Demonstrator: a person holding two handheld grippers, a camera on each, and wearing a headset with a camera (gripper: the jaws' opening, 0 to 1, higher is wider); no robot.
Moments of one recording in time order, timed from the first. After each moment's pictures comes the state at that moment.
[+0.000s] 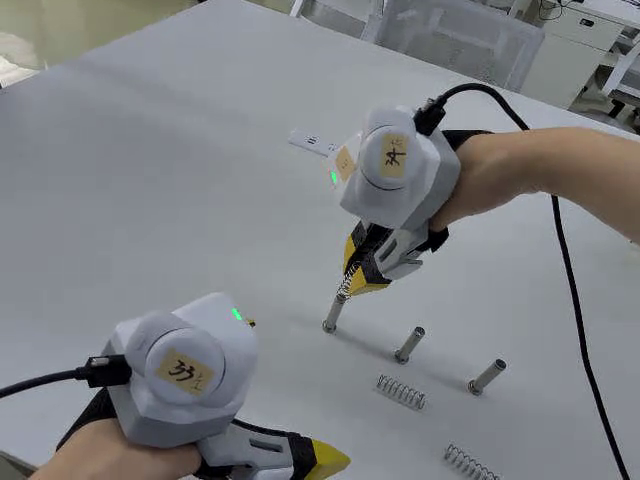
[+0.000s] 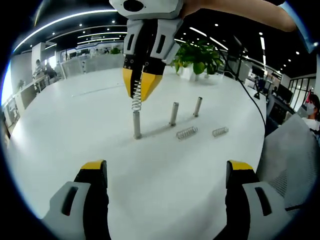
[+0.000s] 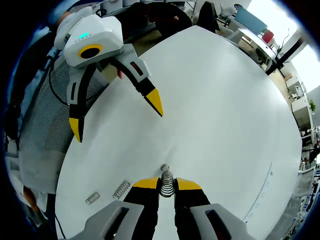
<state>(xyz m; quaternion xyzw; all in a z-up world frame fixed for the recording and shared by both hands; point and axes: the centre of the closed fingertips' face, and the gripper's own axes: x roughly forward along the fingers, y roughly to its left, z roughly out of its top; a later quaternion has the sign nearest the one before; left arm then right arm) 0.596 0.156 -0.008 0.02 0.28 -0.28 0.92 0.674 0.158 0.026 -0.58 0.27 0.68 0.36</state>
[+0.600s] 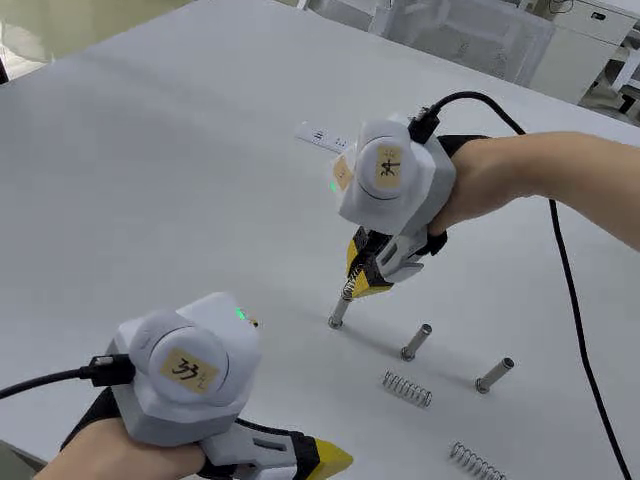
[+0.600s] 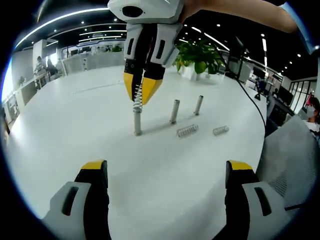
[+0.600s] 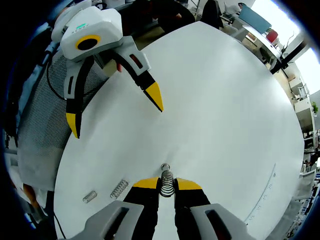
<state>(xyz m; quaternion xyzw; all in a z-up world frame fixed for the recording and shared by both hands) 0.595 0.157 -0.013 0.01 0.28 -0.28 0.92 0.684 0.158 0.009 -0.59 0.27 0.68 0.35</state>
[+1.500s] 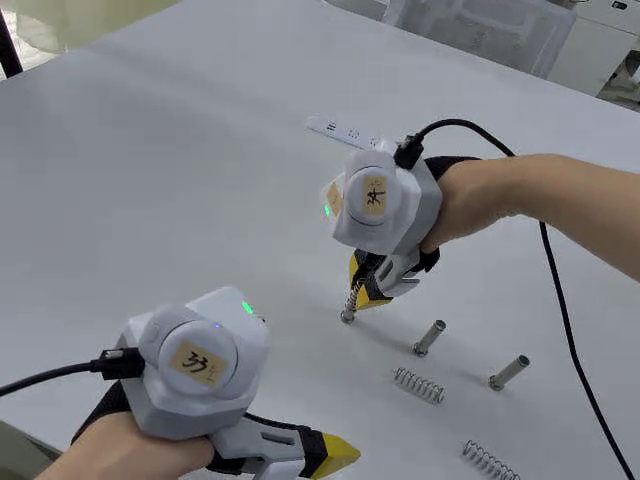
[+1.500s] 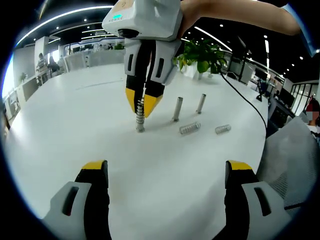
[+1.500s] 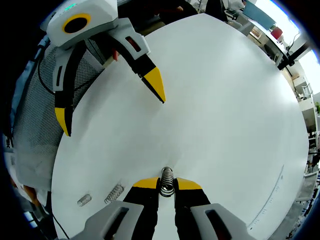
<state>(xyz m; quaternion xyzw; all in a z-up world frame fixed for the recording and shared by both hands) 0.593 0.162 -0.017 0.00 0.29 -0.27 0.92 0.681 0.160 -0.022 -0.60 0.28 0.67 0.33</state>
